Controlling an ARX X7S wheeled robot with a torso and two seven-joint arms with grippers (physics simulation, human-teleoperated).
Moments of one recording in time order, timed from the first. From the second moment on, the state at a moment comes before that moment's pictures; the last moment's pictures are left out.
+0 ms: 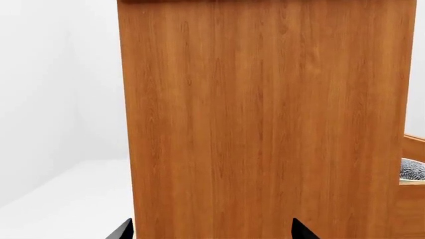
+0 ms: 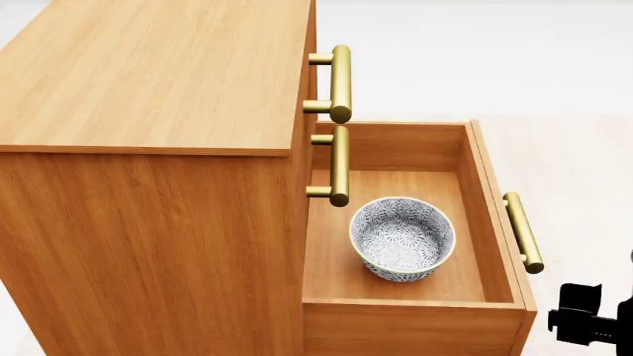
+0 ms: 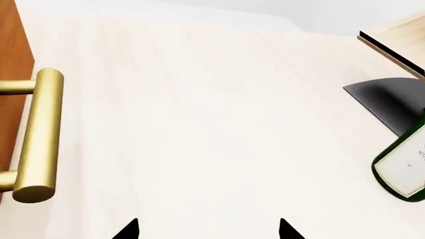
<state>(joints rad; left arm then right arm) 0.42 -0.13 0.07 0.37 -0.04 0.26 -0.12 0.64 0.40 0.15 0.40 -0.02 0.73 -0.01</state>
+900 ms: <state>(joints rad) 0.42 -0.17 0.10 0.36 -0.06 0.27 -0.17 0.63 0.37 0.09 0.35 -0.03 0.76 -0.05</state>
